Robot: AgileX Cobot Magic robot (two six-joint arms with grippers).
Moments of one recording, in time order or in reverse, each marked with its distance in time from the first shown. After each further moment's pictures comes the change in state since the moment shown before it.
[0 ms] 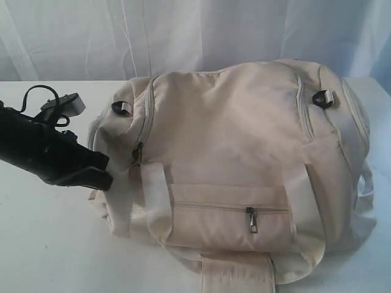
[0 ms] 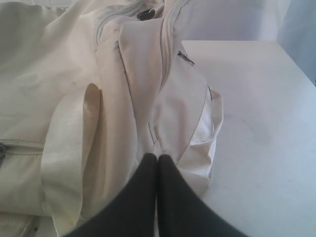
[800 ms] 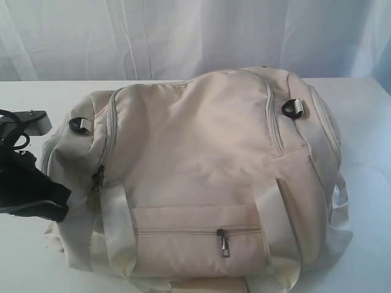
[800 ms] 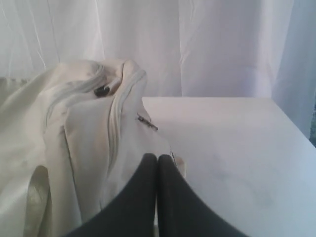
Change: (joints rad) left arm 0.000 -0.234 0.117 0.363 0.090 -0.299; right arm 0.000 0.000 0.000 0.018 -0.212 0.010
